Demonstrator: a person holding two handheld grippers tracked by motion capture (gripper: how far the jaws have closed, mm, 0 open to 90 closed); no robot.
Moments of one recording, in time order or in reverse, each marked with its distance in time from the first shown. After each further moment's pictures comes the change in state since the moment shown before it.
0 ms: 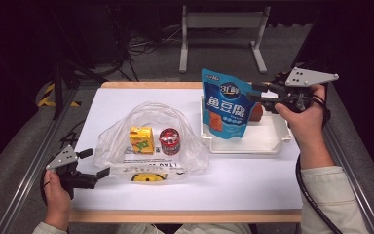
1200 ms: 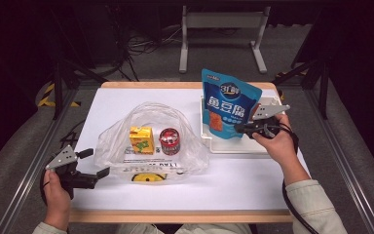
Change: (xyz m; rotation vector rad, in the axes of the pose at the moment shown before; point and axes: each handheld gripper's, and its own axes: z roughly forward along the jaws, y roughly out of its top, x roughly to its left) left arm 0.000 0.000 -0.001 -0.004 0.002 -0.004; right arm 0.016 -0.109 0.061 0.318 0.070 0.063
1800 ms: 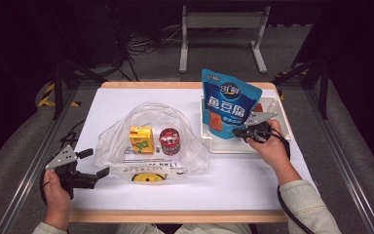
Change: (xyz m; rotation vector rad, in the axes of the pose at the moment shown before) left arm 0.000 0.000 0.000 -0.003 0.000 -0.007; right arm -0.001 -0.022 0.029 0.098 -0.093 -0.026
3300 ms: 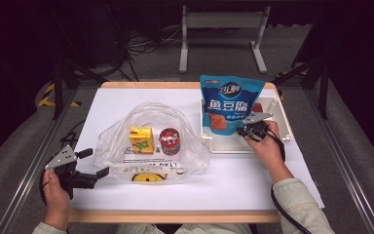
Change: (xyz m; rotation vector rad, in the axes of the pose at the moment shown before) left arm 0.000 0.000 -0.001 -0.003 0.004 0.002; right arm -0.011 -0.014 0.020 0.067 -0.152 0.089
